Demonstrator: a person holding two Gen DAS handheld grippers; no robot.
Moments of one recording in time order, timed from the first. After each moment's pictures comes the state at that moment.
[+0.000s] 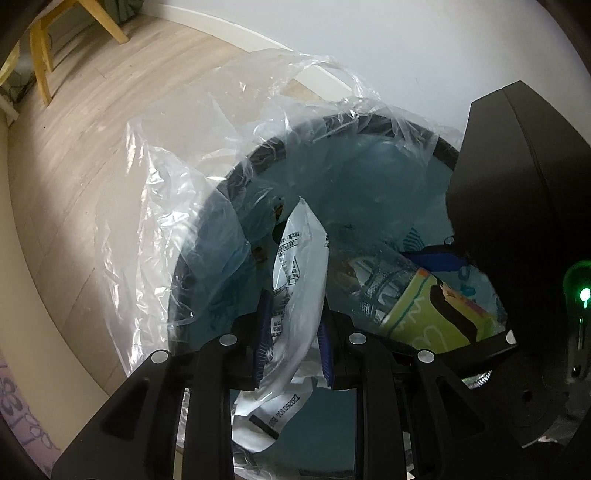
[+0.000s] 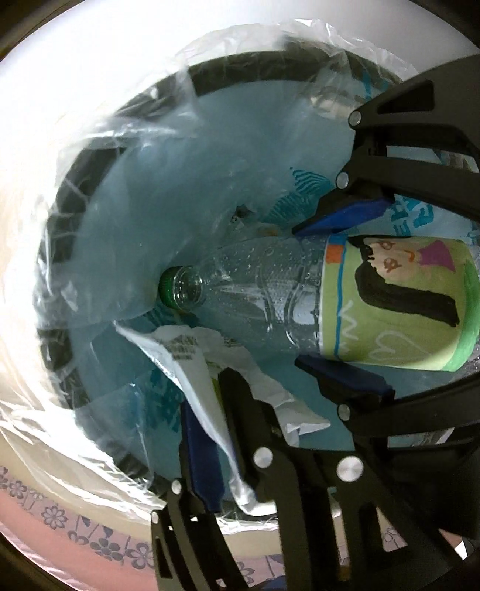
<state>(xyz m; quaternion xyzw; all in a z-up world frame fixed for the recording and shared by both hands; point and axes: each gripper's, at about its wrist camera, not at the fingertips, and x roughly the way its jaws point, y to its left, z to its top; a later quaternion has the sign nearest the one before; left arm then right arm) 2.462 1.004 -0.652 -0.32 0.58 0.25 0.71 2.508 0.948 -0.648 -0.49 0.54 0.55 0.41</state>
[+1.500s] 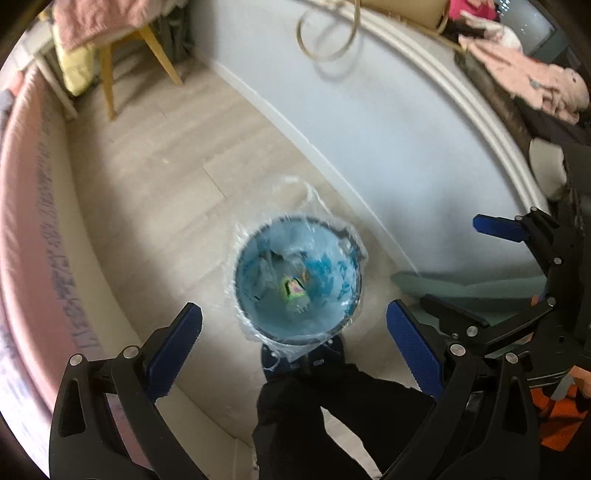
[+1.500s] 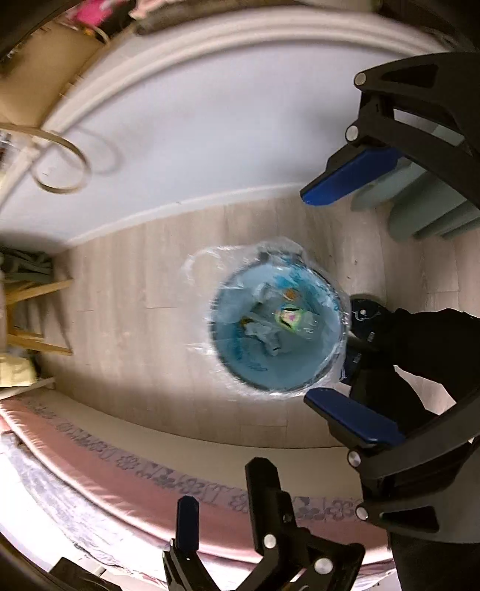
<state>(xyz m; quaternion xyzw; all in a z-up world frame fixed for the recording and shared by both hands) 2.421 0.950 -0.315 -0.34 0.52 0.34 0.71 2.547 0.869 -0.321 -0.44 0.42 0.58 0.54</state>
